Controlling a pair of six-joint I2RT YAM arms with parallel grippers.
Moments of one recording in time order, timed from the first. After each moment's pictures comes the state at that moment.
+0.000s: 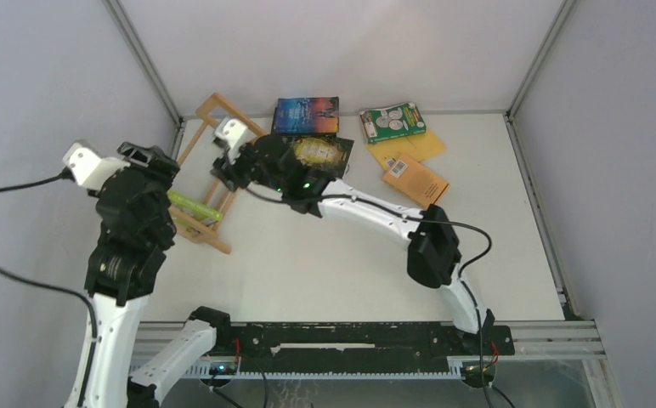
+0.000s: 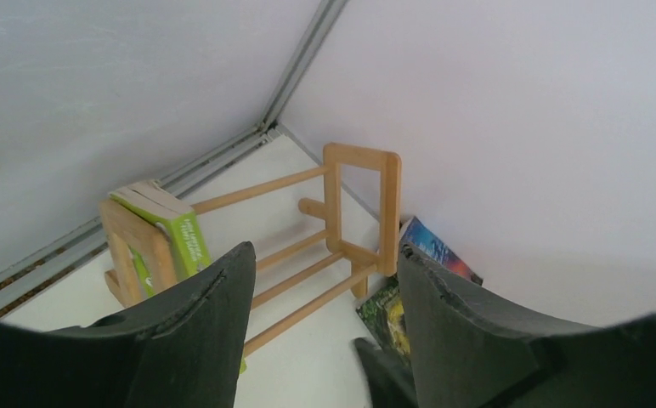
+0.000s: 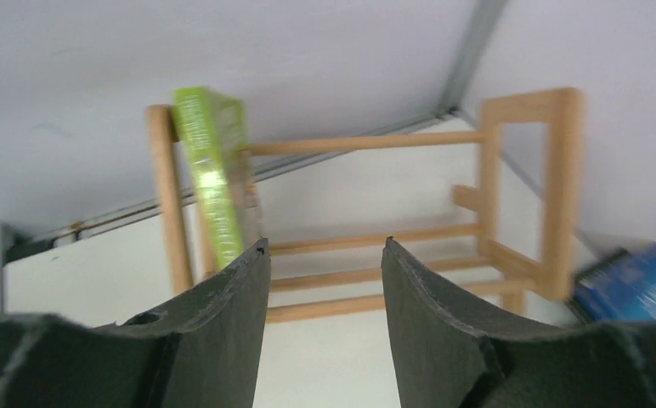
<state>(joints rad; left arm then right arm) -0.28 0.76 1.31 -0.61 -0.84 -0.58 1.05 2.18 2.08 0.01 -0.08 -0.11</state>
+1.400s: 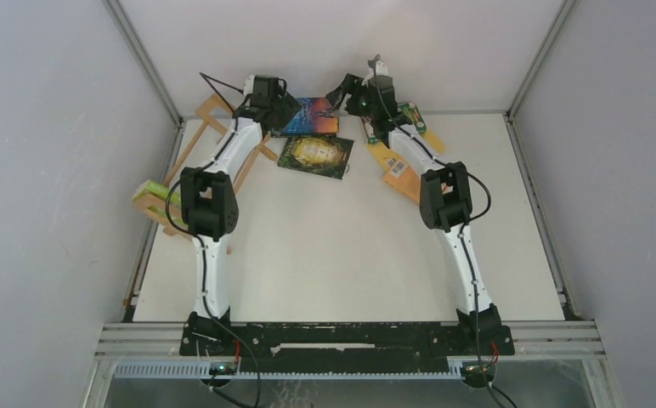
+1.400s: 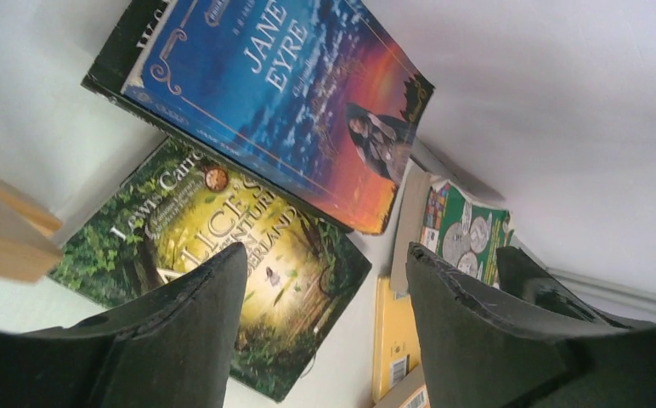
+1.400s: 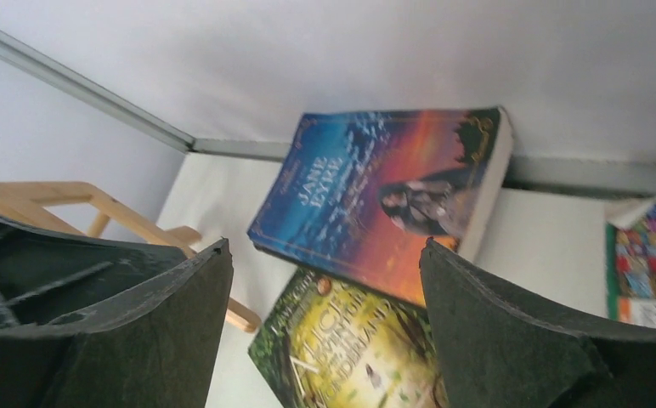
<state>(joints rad) -0.25 2.23 2.07 -0.45 -0.12 -0.97 0.36 2.49 2.24 0.04 -0.21 0.59</state>
